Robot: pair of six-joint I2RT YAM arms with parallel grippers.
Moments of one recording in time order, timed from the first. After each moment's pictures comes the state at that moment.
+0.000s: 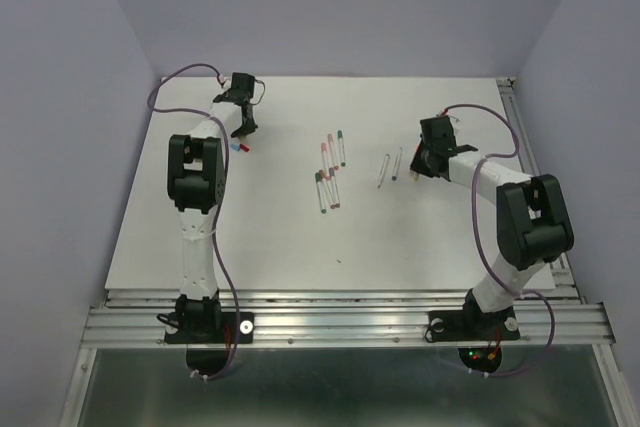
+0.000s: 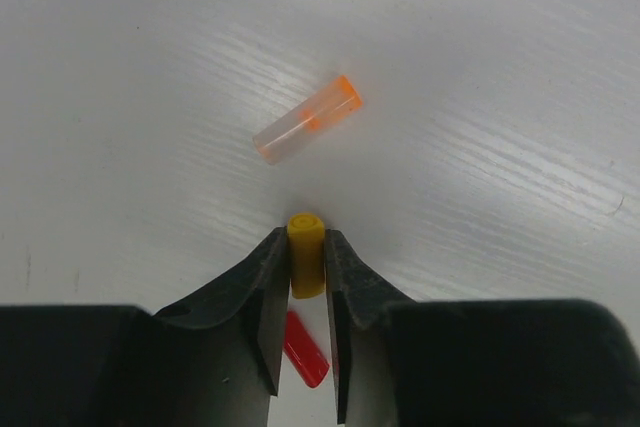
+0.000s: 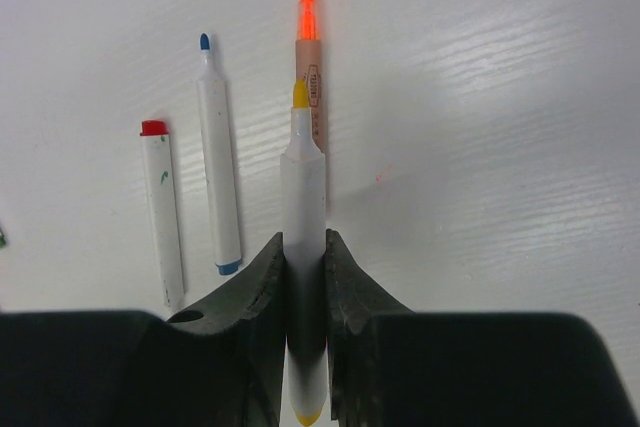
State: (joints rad) left arm -0.14 2.32 1.88 -0.54 -0.32 -0.39; right arm 0.24 1.69 1.05 -0.22 0.23 0.57
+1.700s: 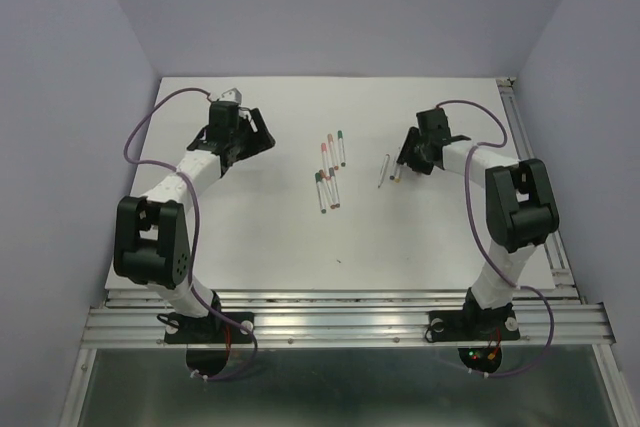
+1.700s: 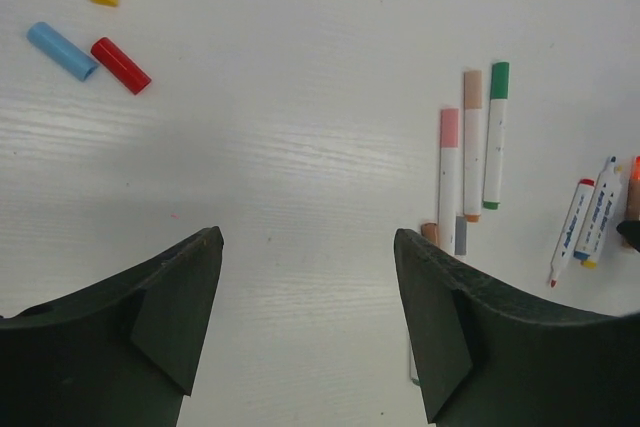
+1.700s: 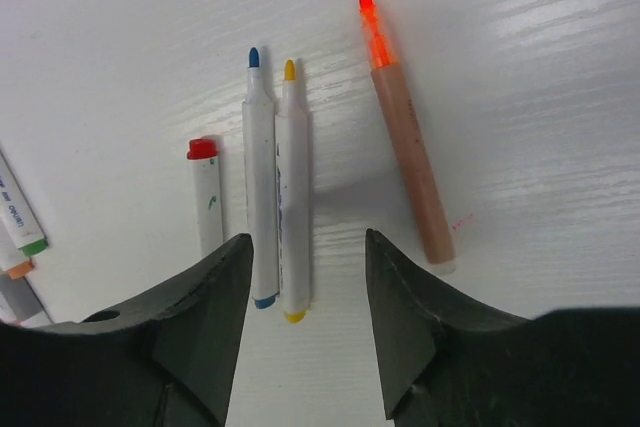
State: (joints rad) left arm -0.18 1.59 1.09 -0.17 0.08 -0.51; right arm 0.22 1.85 1.19 -0.25 0.08 0.58
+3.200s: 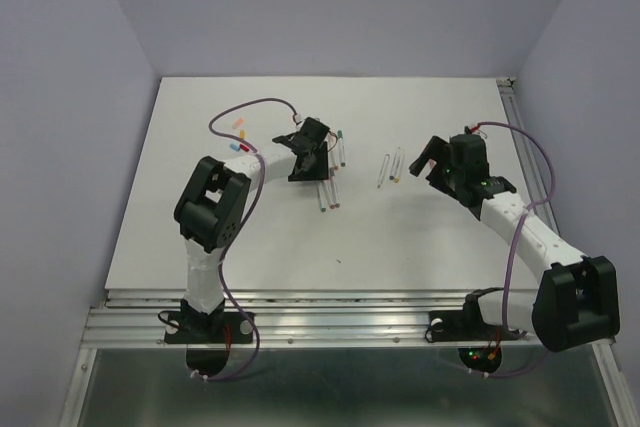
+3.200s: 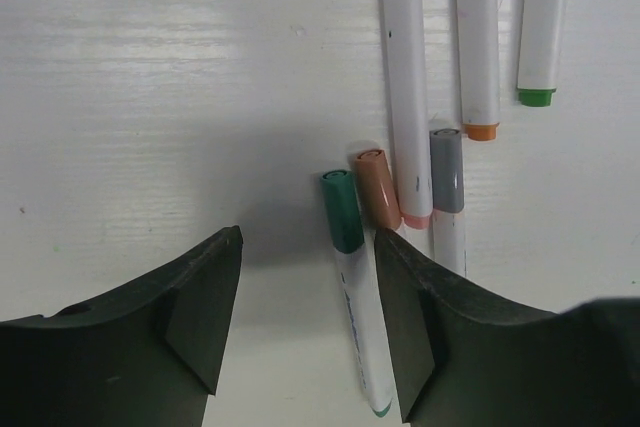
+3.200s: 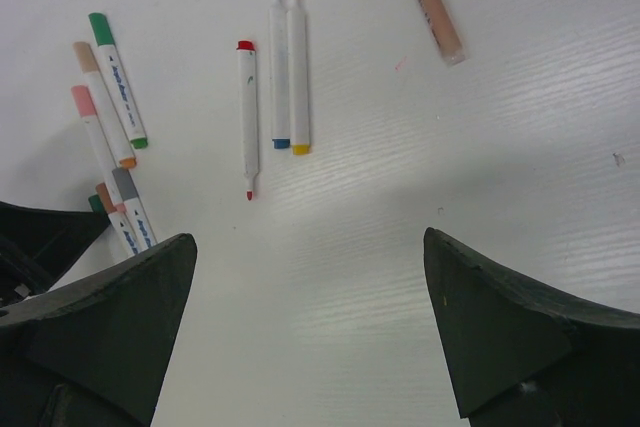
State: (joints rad) left arm -0.58 1.97 1.36 -0.41 -0.18 -0.53; right arm 0.22 1.22 0.80 -0.26 0.11 0.69
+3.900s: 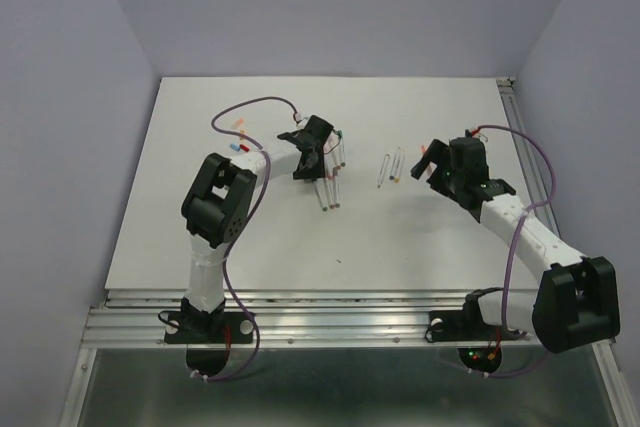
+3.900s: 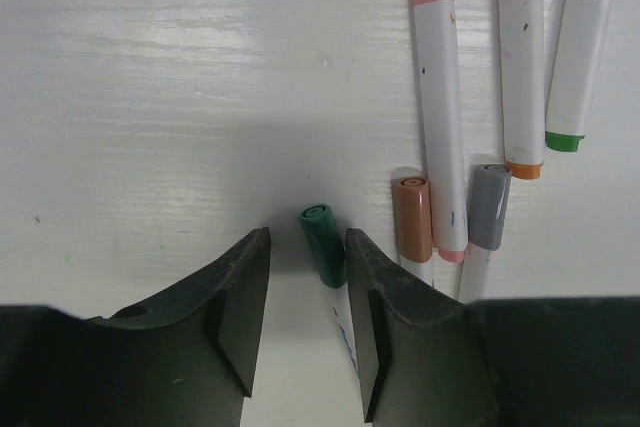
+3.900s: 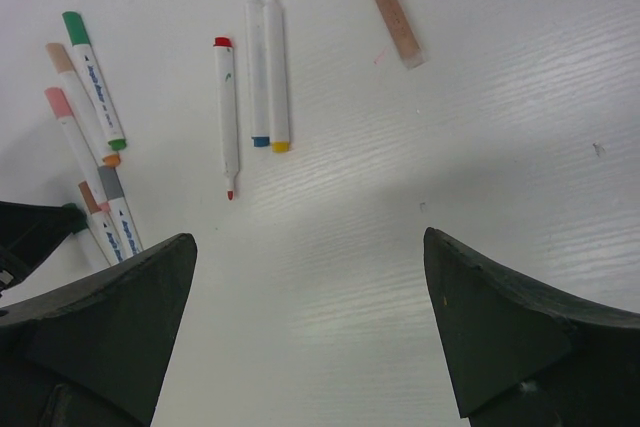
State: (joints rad) left arm -0.59 2.04 1.44 -0.46 -0.24 -0.57; right arm 0.22 1.22 0.78 -0.26 0.14 0.69
